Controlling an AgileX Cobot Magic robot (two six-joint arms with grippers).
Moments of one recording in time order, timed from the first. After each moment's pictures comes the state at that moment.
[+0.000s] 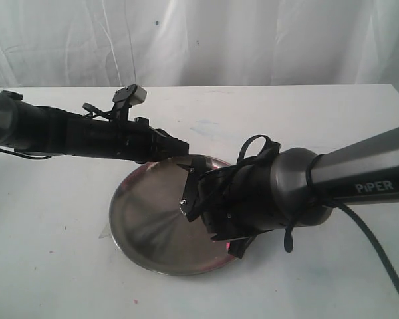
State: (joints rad) left arm -0.23 2.05 -1.20 -1.79 0.74 1.66; right arm 0.89 1.90 -1.02 -1.11 0.87 0.59
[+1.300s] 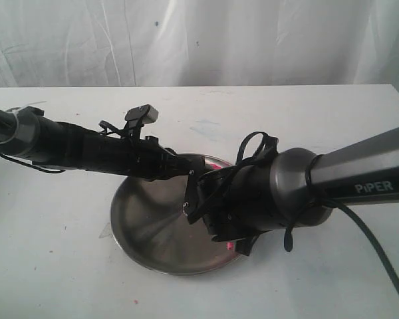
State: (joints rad) left arm -0.27 2.14 -1.22 -1.79 0.71 1.66; right arm 0.89 1.90 -1.02 -1.14 0.90 0.53
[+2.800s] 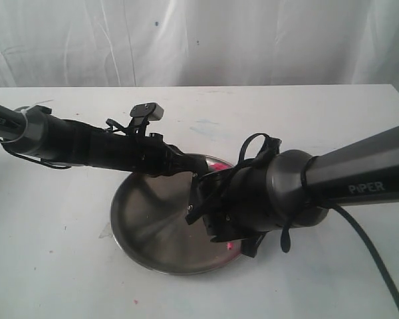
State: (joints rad) left arm -0.28 2.18 -1.28 -1.79 0.68 1.71; right arm 0.89 1.92 -1.02 -1.13 0.93 0.50
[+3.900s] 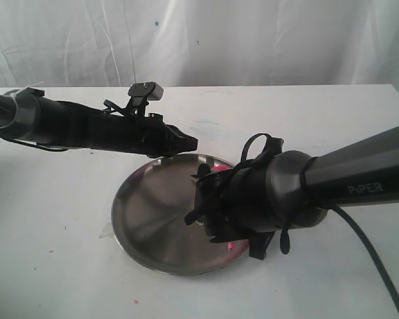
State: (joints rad) left arm -0.28 2.11 -1.32 -1.76 0.64 1.69; right arm 0.89 1.92 -1.02 -1.11 0.99 0.43
